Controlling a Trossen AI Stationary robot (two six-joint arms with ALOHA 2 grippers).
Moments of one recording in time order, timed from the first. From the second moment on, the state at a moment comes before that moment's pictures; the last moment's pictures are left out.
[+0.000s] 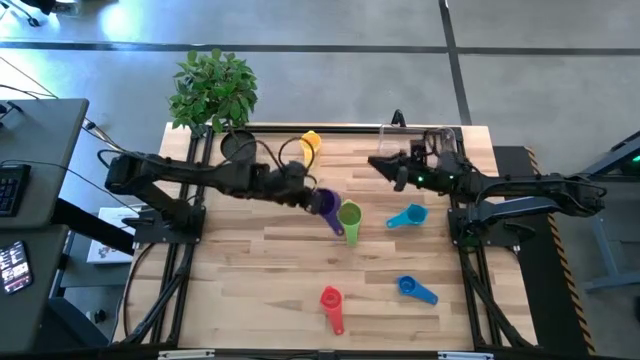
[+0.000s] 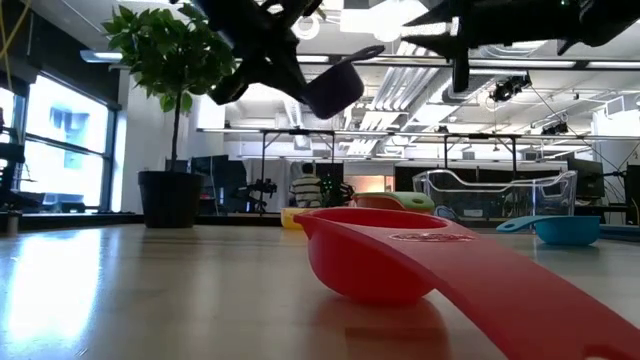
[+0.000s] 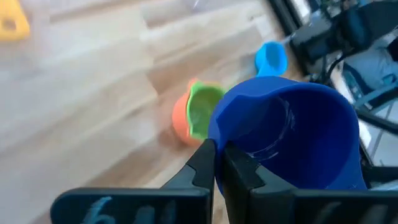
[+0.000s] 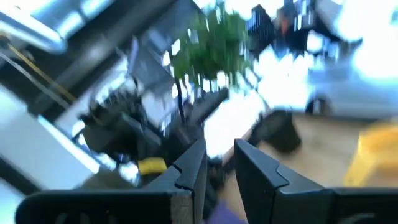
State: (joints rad) left arm 0.03 1.51 1.15 -0.39 -0.16 -0.97; right arm -0.20 0.95 0.50 0.58 0.11 0.72
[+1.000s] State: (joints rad) left arm 0.13 1.67 1.50 -0.52 -0.16 -0.72; right arm -0.32 0.95 0.89 0.14 0.08 0.30
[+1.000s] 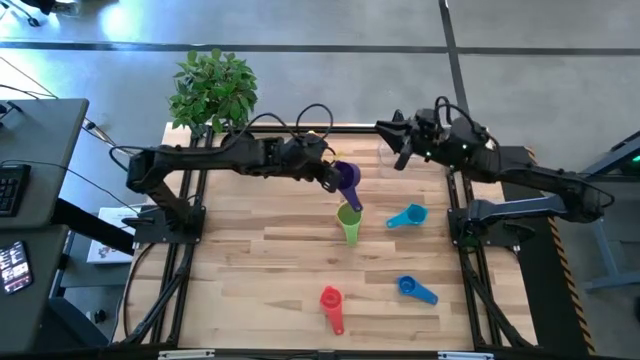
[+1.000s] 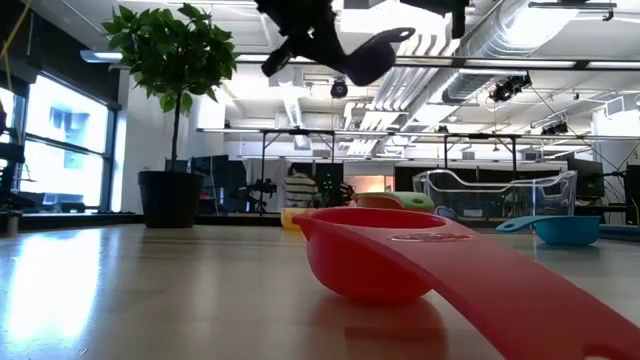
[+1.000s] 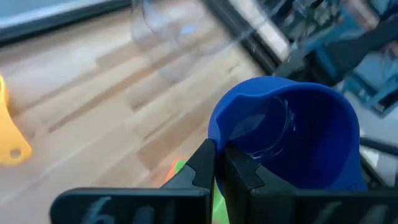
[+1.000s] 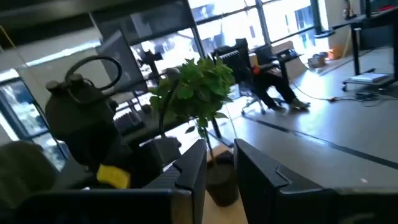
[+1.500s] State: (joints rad) left arm 0.15 1.86 1.50 -0.45 0.04 -0.65; right arm -0.32 0.95 0.96 -0.09 0.12 0.37
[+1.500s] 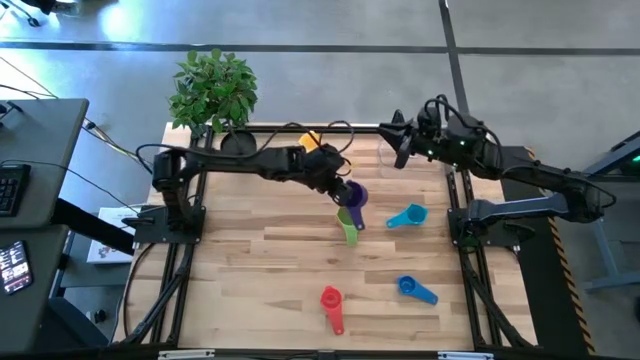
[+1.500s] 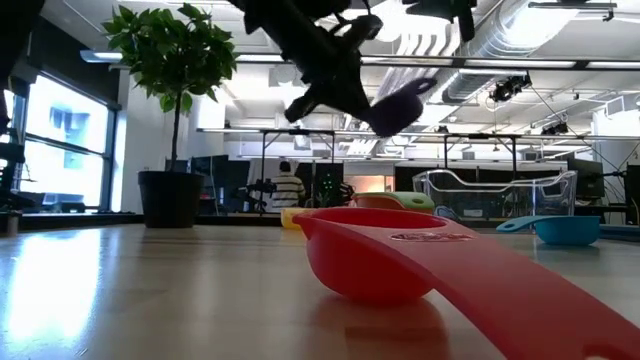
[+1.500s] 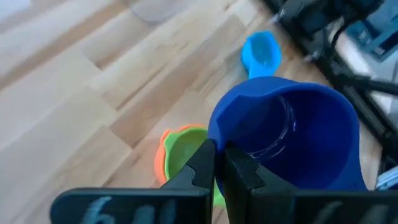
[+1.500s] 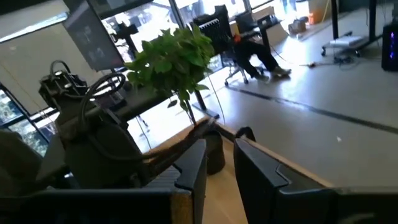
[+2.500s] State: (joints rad) left arm 0.15 1.94 1.50 -0.53 0.07 -0.72; right arm -0.32 0.95 0.96 -0.14 0.13 0.39
